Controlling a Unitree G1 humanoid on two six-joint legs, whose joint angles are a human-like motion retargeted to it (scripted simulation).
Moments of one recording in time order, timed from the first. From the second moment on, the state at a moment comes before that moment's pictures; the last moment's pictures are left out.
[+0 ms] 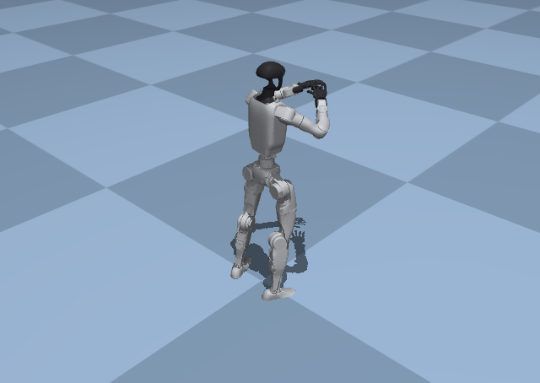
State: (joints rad) left arm -0.96 0.72 -0.56 0.29 0.40 -0.06 0.03; right arm -0.88 -0.74 0.61 -0.19 -0.38 -0.05 0.02; waist -0.03 -0.02 0.02; left_leg 0.18 0.07 0.46 -0.01 -0.19 -0.15; right_leg 0.09 -0.21 -0.33 0.08 -0.05 0.26
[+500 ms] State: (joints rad) left arm -1.04 0.69 -0.69 0.20 0.37 -0.14 0.04; right arm -0.64 -0.85 0.43 -0.20 -0.33 -0.06 0.01; waist -0.12 -0.02 0.00; left_leg 0.18 0.08 0.53 0.00 -0.19 -0.16; right_leg 0.06 -0.19 -0.27 0.07 -0.04 0.26
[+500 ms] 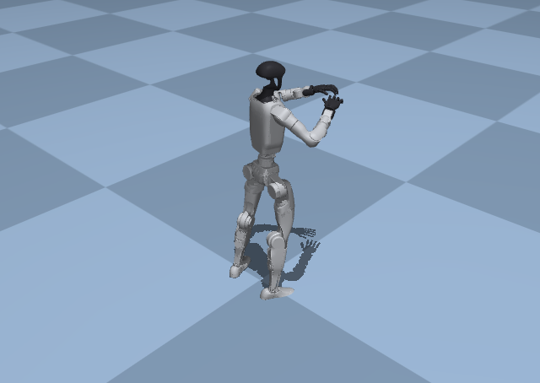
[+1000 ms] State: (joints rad) left arm -0.55 0.91 -0.42 0.01 0.31 -0.18 0.00; right arm -0.89 -0.85 0.66 0.29 -0.37 -0.06 -0.01; waist 0.18 -0.10 -0.02; left_leg 0.14 0.07 0.36 0.00 -0.17 -0.17; right_leg 0.13 -0.22 -0.44 0.07 -0.06 0.25
